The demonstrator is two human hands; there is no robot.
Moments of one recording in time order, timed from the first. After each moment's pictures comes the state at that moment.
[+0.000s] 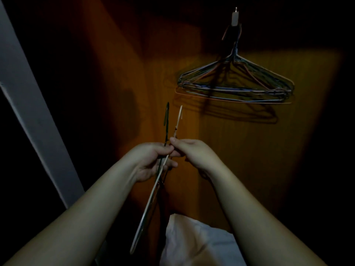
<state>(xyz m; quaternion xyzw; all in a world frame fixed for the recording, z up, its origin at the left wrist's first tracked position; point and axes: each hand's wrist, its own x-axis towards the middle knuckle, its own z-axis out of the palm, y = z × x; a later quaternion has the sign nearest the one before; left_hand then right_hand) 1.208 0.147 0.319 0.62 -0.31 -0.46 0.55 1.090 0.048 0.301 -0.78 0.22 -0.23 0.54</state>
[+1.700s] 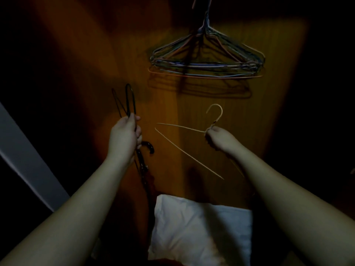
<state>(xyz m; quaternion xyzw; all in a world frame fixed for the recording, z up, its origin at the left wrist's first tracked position) 1.208 0.123 0.278 0.58 -0.33 -0.21 0.72 1.016 -0.059 0.235 -0.76 0.41 -0.24 0.44</state>
